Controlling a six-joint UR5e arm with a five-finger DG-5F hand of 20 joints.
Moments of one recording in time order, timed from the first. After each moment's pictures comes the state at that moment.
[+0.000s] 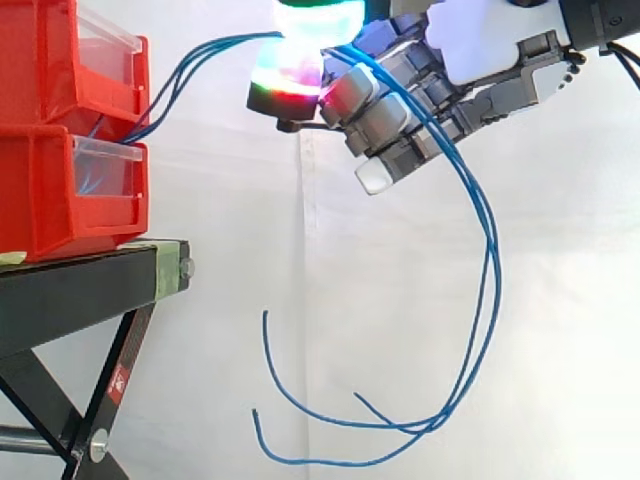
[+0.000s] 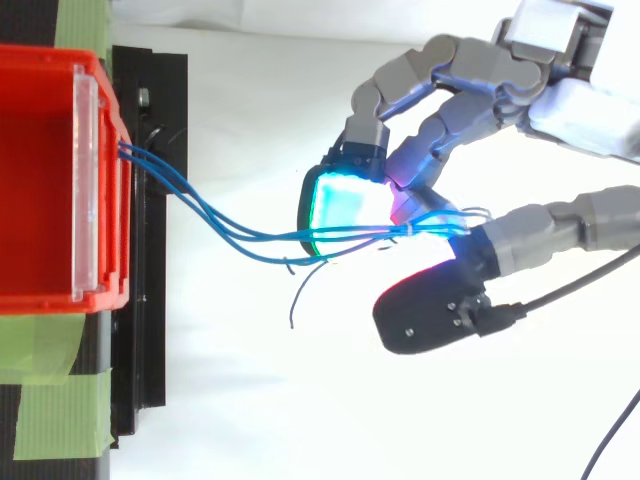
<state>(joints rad) 0.23 -1.82 -1.53 -3.18 -1.05 -0.12</state>
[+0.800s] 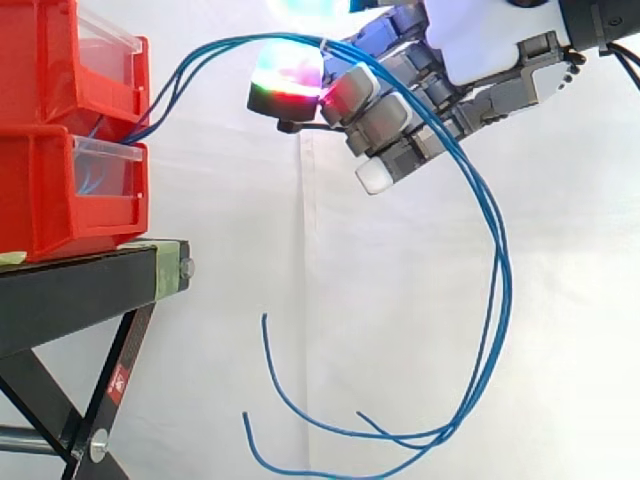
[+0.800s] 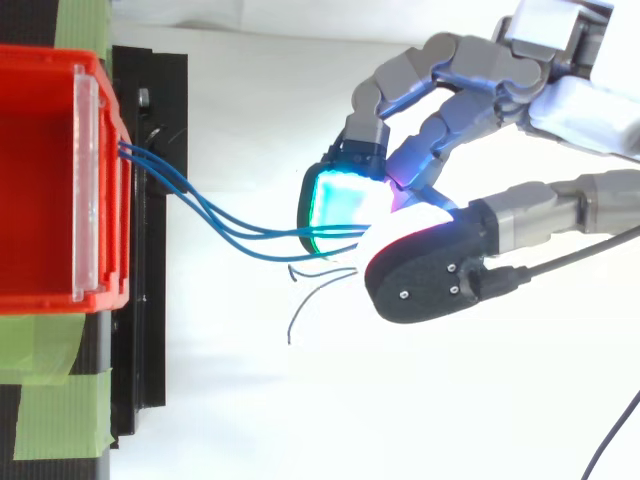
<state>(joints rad) 0.23 -1.82 -1.53 -3.18 -1.05 -0.12</state>
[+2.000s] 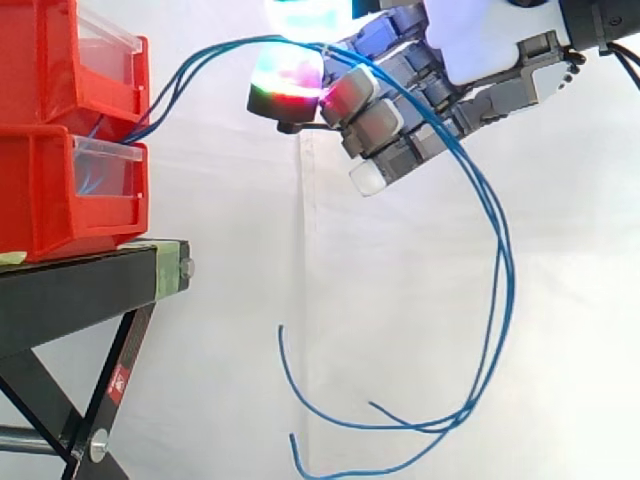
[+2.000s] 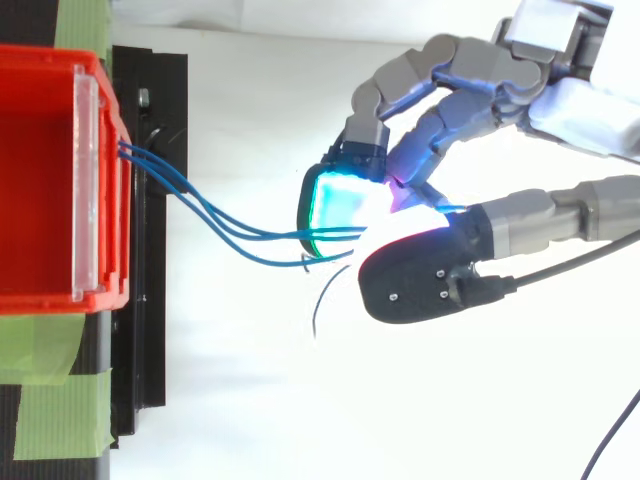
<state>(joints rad) 0.23 -1.82 -1.53 -3.18 -1.05 -0.12</state>
